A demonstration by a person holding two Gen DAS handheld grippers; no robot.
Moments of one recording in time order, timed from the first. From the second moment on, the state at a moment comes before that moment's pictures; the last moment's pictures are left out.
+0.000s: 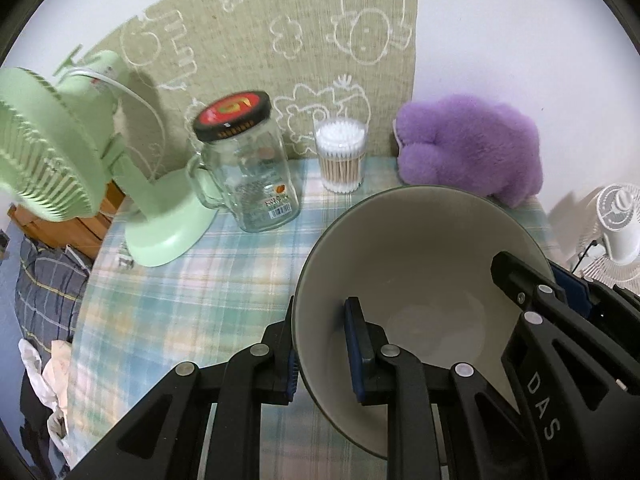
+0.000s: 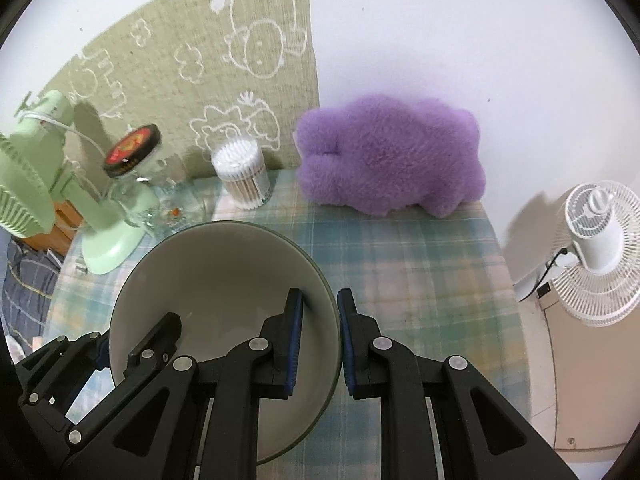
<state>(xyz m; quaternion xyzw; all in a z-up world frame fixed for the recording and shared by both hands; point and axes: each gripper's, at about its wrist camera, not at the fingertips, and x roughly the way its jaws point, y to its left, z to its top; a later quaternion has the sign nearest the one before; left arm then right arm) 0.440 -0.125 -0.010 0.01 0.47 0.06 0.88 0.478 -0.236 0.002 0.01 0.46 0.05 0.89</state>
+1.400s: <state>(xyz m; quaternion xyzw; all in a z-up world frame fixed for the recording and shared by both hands) 0.206 -0.061 0.045 0.01 0.43 0.02 0.90 0.225 -0.176 0.072 0.00 0.43 0.02 0.90</state>
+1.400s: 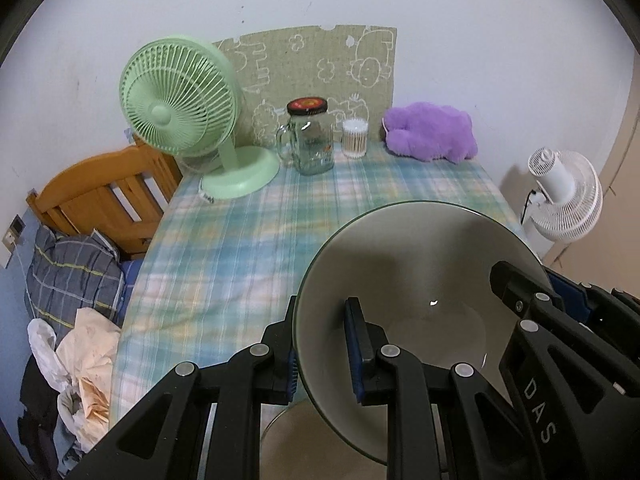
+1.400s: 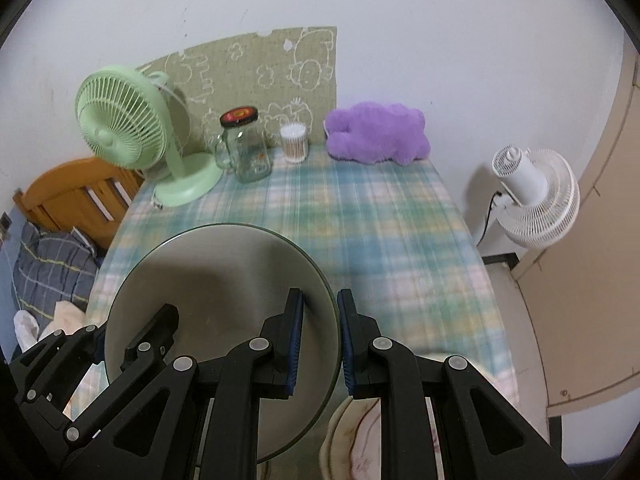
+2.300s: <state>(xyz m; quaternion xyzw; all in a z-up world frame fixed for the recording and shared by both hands) 0.146 -0.020 -0.014 0.00 0.48 -0.01 0.88 0.152 -0.131 0.016 0.00 0.49 -0.02 0.87</state>
